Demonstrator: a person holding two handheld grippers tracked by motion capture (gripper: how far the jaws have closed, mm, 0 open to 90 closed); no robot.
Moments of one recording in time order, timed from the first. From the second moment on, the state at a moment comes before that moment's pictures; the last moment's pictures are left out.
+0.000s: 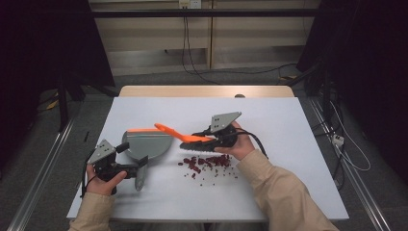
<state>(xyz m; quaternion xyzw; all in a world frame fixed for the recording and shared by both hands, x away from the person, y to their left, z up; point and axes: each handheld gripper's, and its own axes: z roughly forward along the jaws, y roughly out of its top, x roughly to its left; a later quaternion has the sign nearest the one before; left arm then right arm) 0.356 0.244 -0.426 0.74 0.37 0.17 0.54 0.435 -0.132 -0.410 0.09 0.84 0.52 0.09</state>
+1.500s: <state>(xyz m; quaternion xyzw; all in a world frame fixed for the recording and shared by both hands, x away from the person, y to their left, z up) 0.353 0.237 -0.423 0.74 0.36 0.17 0.54 0.402 -0.174 -0.412 0.24 0.89 0.38 0.11</state>
